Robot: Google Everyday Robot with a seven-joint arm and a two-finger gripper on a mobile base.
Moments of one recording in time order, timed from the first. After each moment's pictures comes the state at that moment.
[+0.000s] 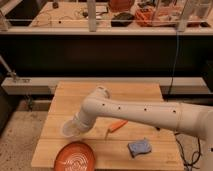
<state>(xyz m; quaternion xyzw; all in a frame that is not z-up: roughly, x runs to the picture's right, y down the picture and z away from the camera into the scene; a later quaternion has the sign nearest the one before) -0.145 0.200 0.693 -0.25 -0.34 -0.28 0.86</state>
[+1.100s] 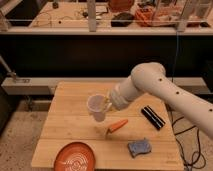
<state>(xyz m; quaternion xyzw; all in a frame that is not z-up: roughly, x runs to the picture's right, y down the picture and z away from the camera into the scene) 0.007 0.068 0.600 -0.16 -0.35 -0.23 0.89</state>
